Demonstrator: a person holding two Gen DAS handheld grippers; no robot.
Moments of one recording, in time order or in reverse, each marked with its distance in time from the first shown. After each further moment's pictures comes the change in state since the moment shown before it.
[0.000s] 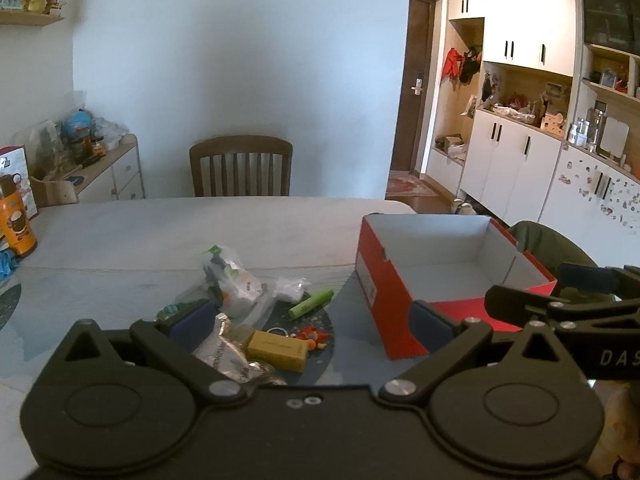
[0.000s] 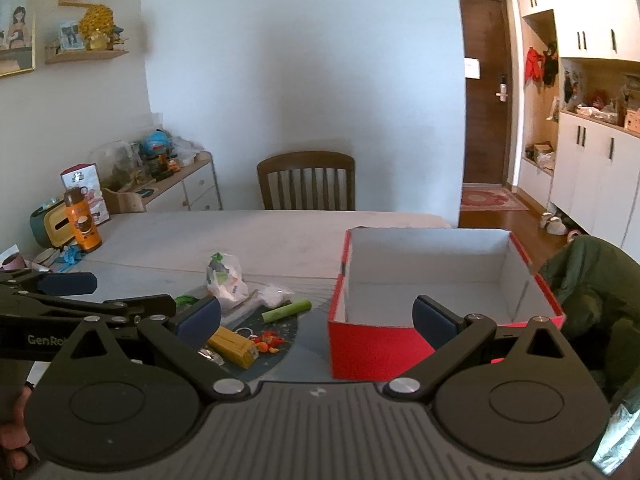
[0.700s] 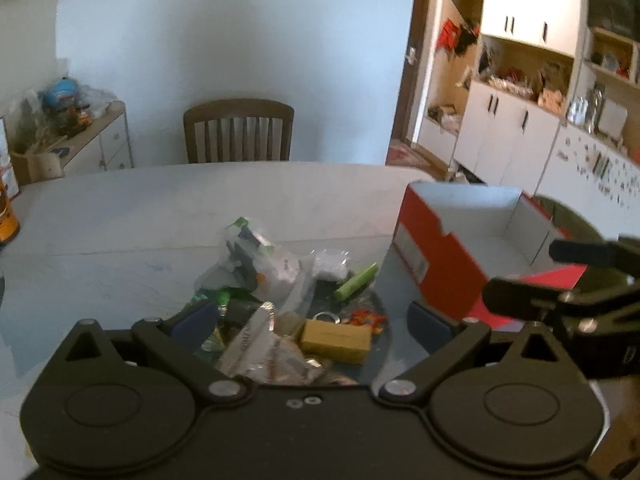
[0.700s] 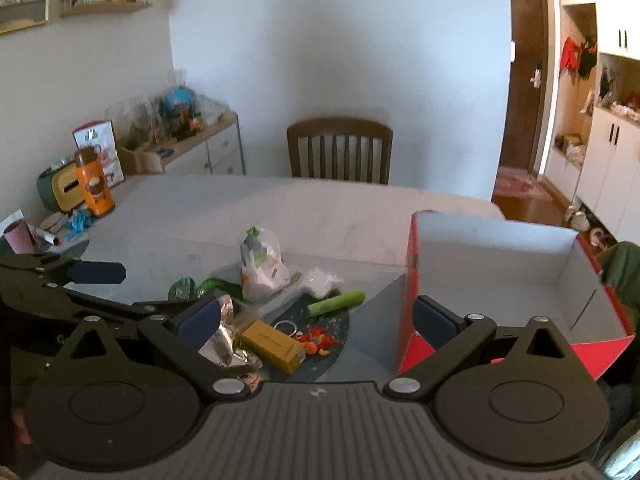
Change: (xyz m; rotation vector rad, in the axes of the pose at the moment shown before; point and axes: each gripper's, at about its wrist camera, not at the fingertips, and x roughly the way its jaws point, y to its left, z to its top) left arm 0.067 0.081 -0.003 0.030 0.111 -0.076; right arm 0.077 0.065 0.010 -0.095 0.108 0.060
